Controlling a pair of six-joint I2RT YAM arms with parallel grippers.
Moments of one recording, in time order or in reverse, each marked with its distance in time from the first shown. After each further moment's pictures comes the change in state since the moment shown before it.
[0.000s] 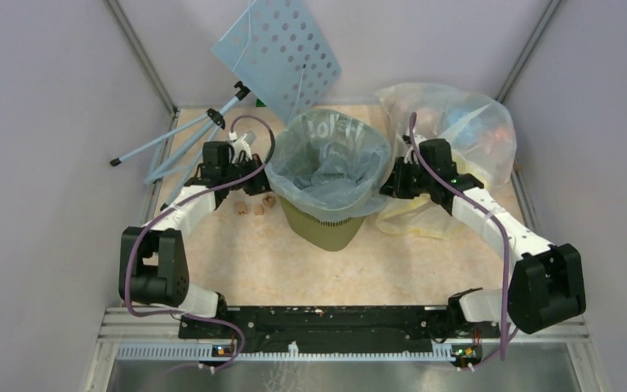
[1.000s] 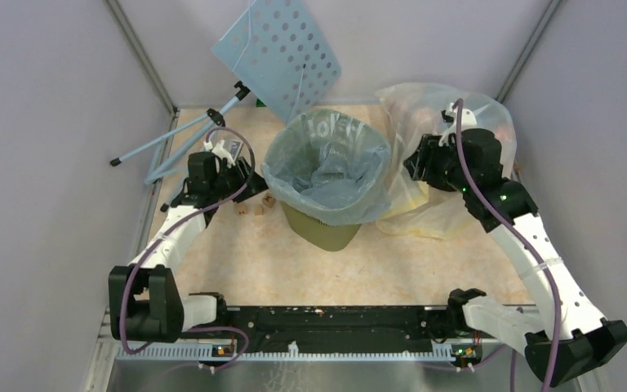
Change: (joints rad) left arm 0.045 -0.223 -0.109 -0.012 -0.222 -0.130; right arm 0.033 -0.304 0.164 -0.186 0.327 -0.086
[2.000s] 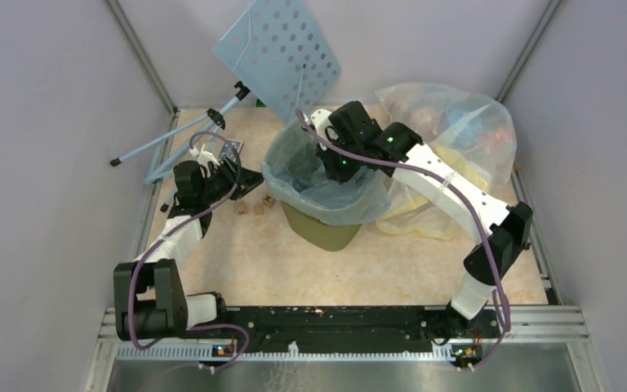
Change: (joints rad) left arm 0.125 -0.014 -0.184 0.414 0.212 -0.301; right arm 0.458 0.703 0.716 -0.382 -0.078 -0.357
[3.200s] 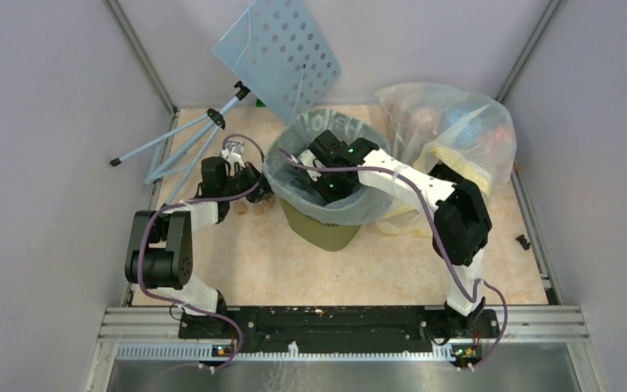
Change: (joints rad) left arm -0.112 0.354 0.074 0.119 0.079 0.042; right arm 0.000 0.220 -0.127 -0.030 -0.031 -0.076
